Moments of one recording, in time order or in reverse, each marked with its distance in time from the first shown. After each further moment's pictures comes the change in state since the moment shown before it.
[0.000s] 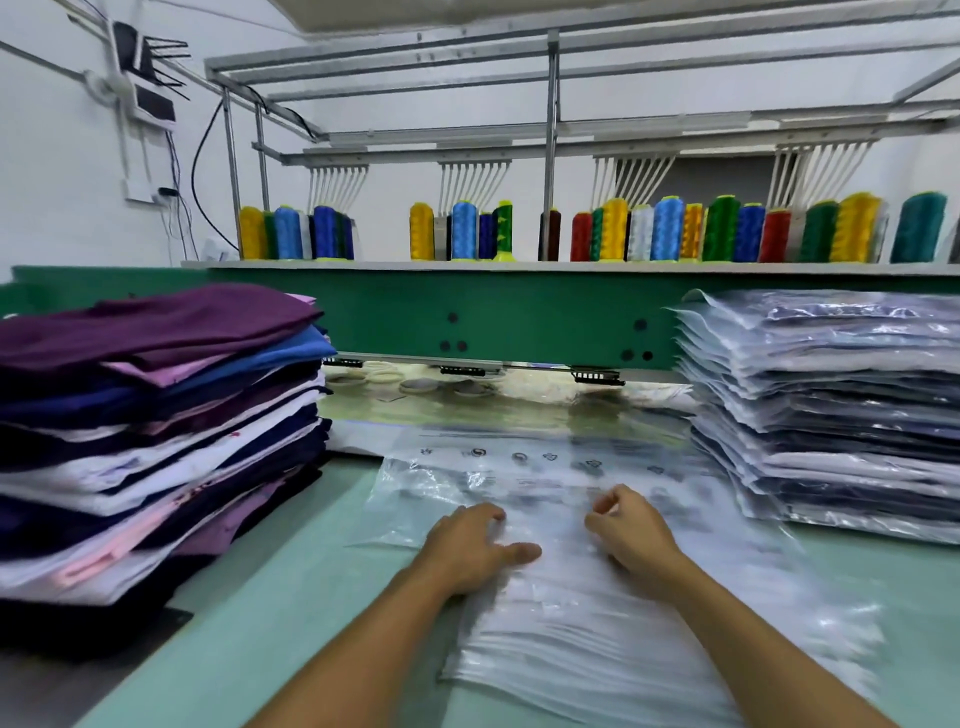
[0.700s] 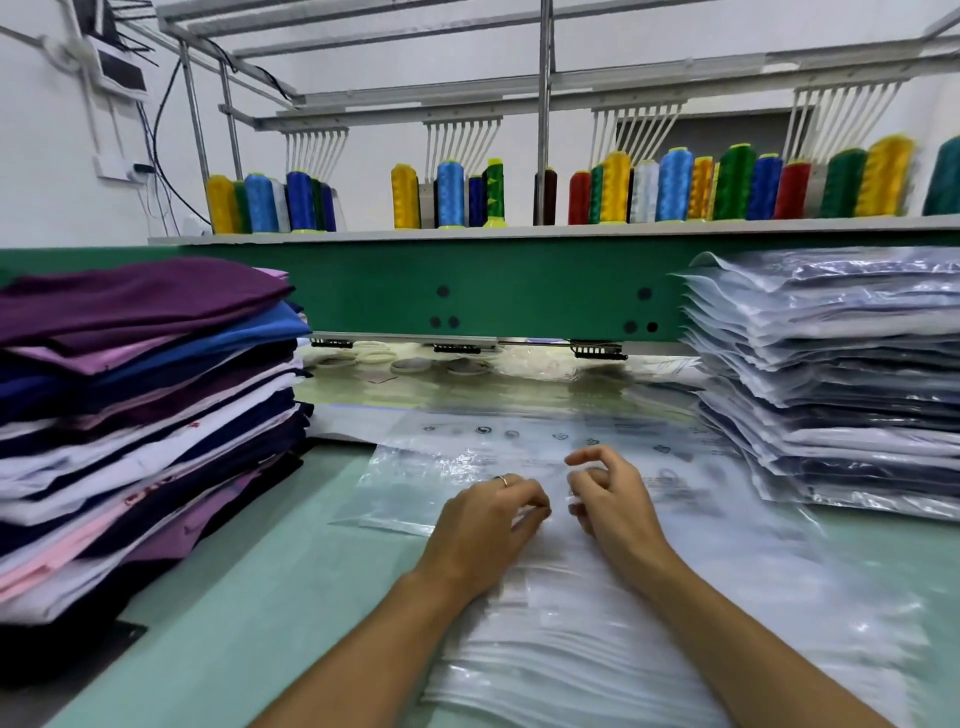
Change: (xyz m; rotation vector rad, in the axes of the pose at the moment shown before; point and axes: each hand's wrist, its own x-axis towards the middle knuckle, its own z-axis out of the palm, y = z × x) left_hand 0.014 0.016 0.019 0.147 0.403 0.520; right_hand 0.003 -0.014 0.024 0.449 0.048 -0.171
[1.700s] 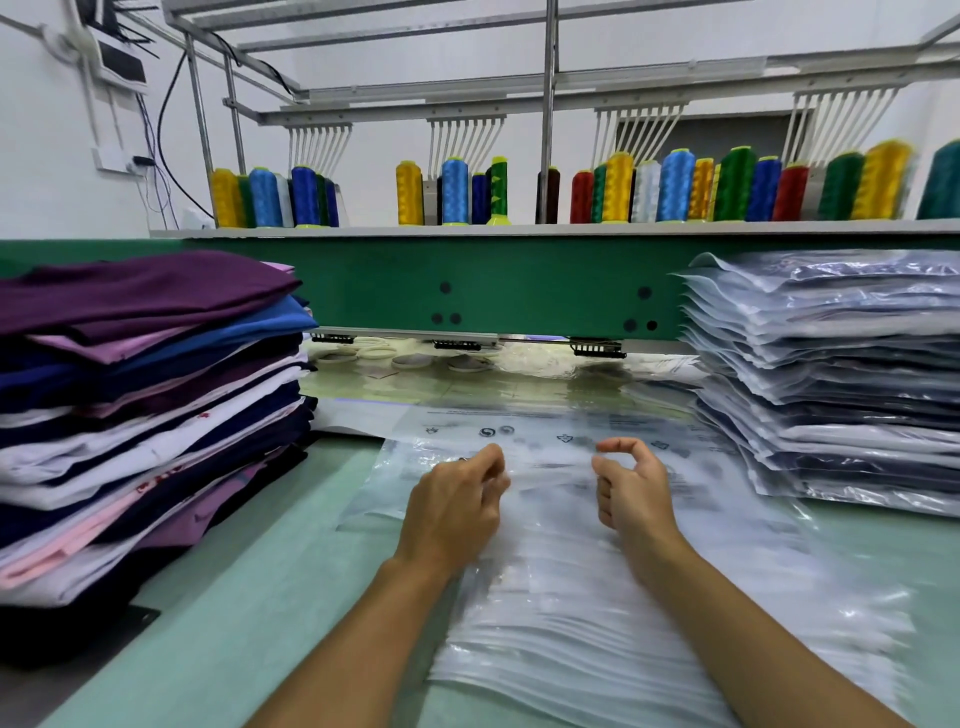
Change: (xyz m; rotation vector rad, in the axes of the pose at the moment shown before) left_hand -0.005 -0.014 -0.019 0.038 0.113 -0.179; right_hand -0.003 -0.011 -0.007 0.273 0.140 0.169
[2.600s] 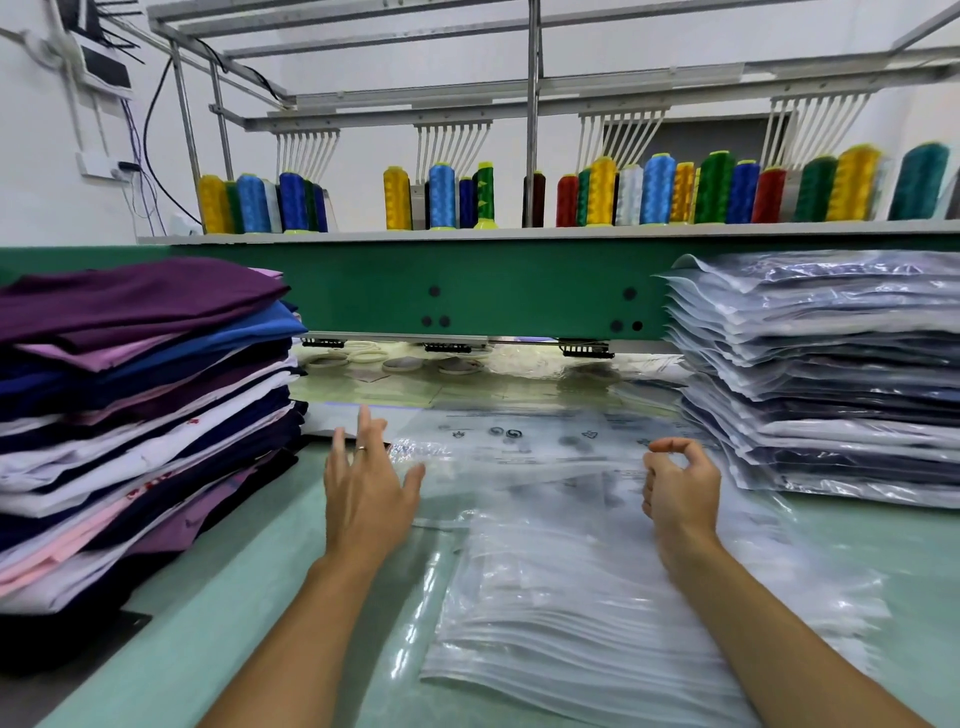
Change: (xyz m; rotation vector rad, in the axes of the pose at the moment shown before) left_hand -0.003 -0.045 -0.034 0.180 0.050 -0.348; right_hand 0.013 -0.001 -0.045 -0.008 0.326 -0.070
